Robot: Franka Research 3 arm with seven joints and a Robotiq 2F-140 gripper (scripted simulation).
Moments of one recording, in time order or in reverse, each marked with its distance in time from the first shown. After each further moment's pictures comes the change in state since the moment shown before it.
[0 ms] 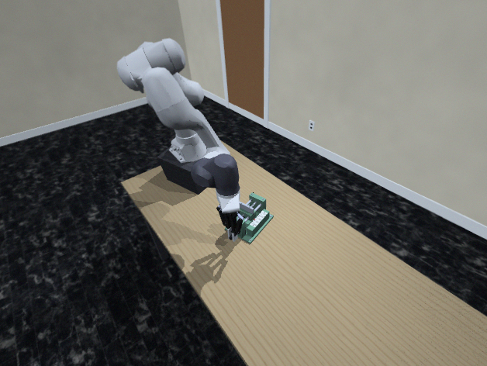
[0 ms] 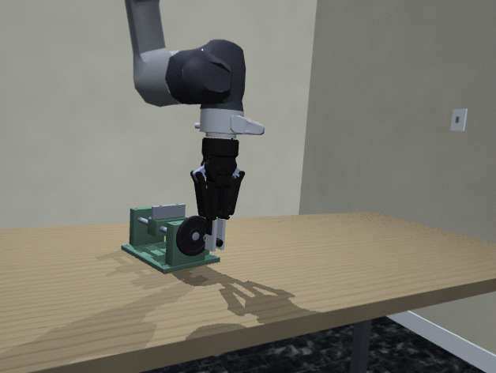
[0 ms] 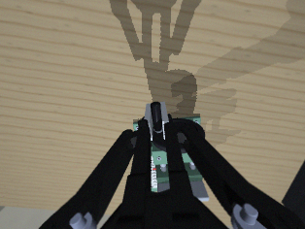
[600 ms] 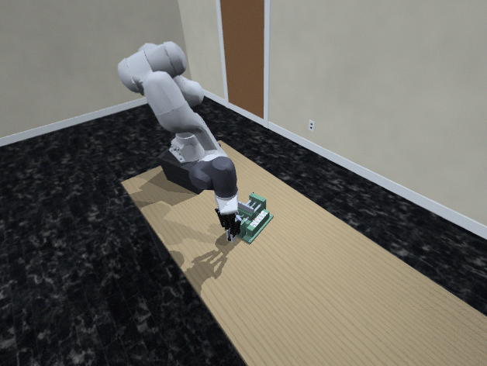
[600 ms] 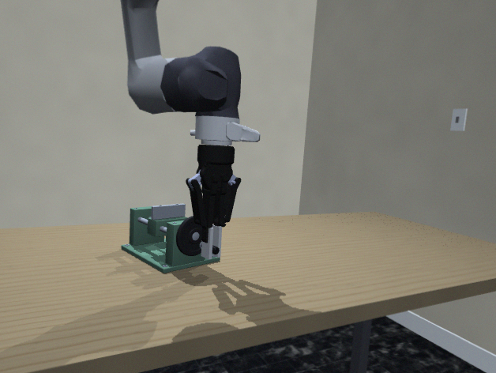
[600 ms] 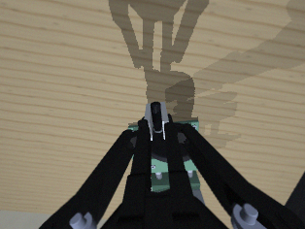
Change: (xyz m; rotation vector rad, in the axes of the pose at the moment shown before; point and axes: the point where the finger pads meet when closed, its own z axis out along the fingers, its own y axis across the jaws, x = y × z) arm 0.000 0.009 0.015 0.006 0.001 -0.003
